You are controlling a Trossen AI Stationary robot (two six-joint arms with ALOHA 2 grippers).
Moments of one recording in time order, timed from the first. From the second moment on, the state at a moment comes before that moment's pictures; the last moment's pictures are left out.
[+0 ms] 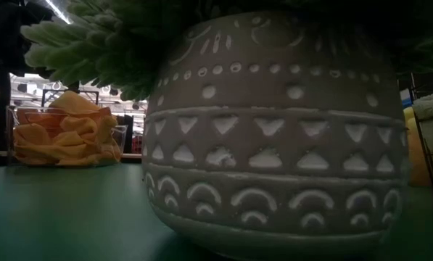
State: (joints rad) left arm -0.04 0.03 0.01 0.05 -0.22 -0.04; right arm 0.15 1.84 1.18 -0.39 -0.49 0.10
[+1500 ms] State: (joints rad) left arm -0.04 0.03 0.01 0.05 -0.22 -0.04; right arm 0.15 1.30 1.81 -1.39 -0.25 0.29
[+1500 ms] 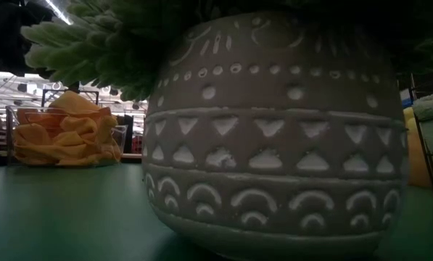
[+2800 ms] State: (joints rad) left arm -0.04 0.03 0.01 0.05 -0.22 -0.05; right arm 0.15 0.85 0.73 -1.09 -0.12 0.58
